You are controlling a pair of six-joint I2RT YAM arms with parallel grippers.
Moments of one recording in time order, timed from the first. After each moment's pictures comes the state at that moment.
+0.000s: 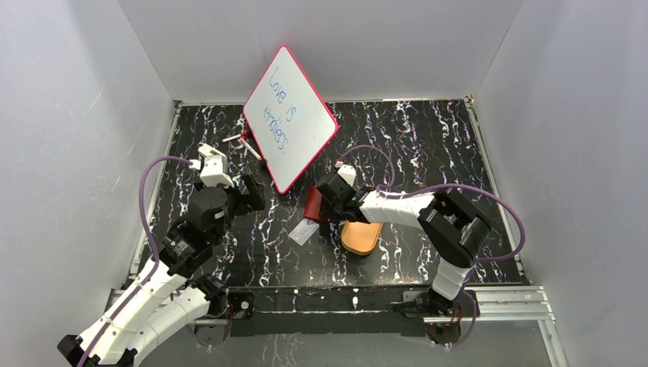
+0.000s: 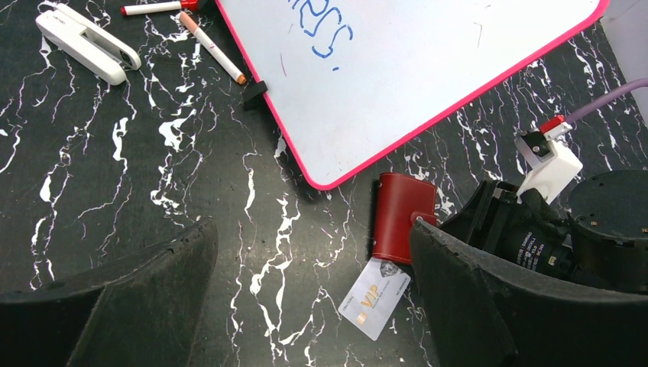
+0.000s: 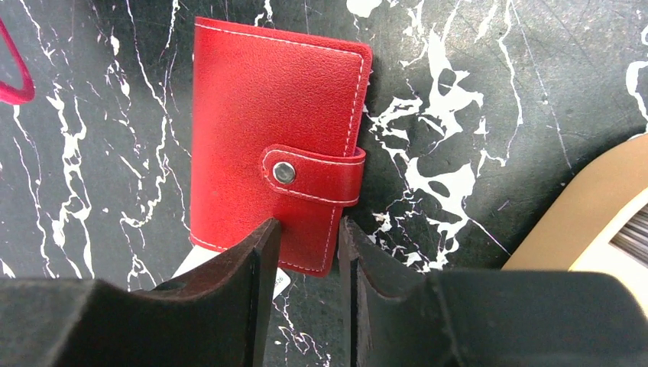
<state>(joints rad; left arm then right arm) -0.64 0.63 0.73 -0.45 -0.47 -0.44 0.93 1.75 1.00 -0.19 0.27 0.92</state>
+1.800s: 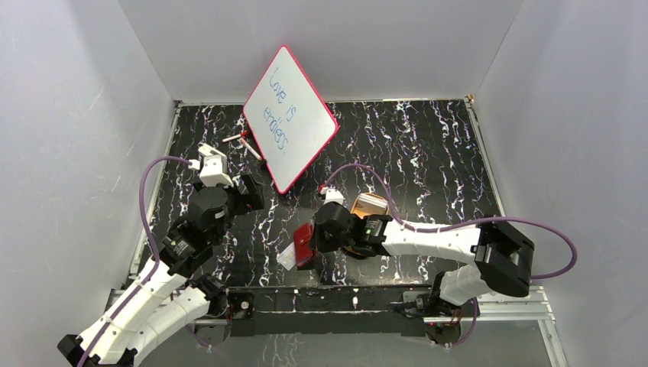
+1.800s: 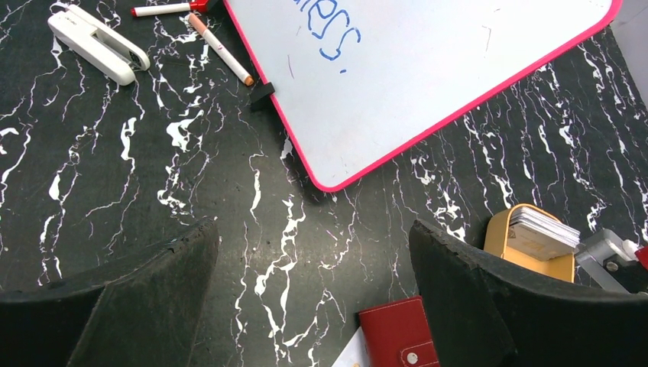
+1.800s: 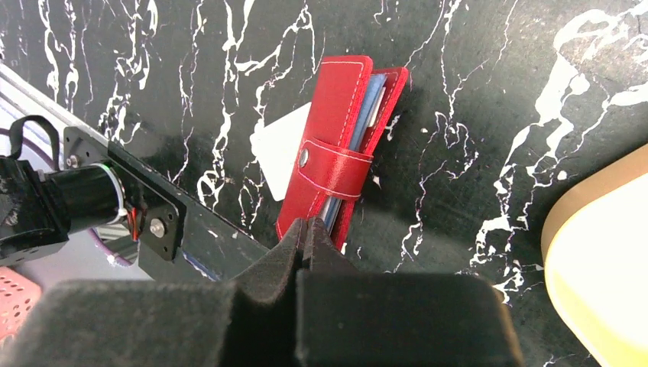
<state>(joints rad) -0.64 0.63 0.73 -0.45 -0.49 -0.44 1.20 1.42 0.86 -0.22 0.14 0.91</state>
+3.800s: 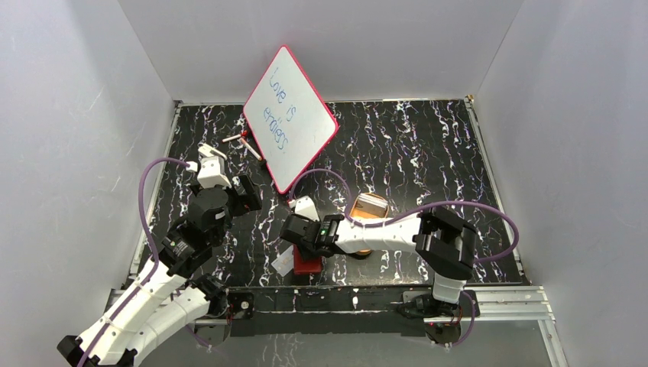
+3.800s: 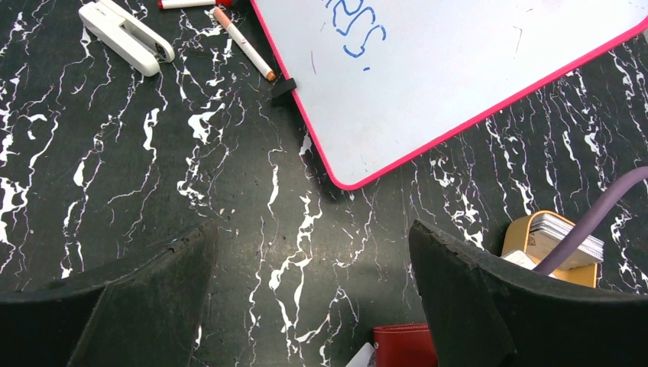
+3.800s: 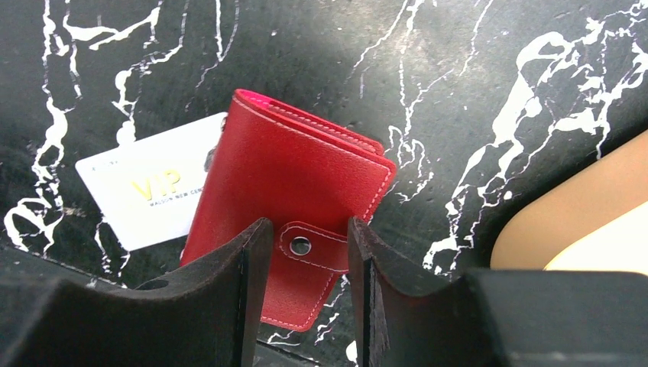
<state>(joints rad) -0.64 0.63 0.73 -0.48 -0.54 -0.45 1.31 1.77 1.16 -0.54 0.36 0.76</state>
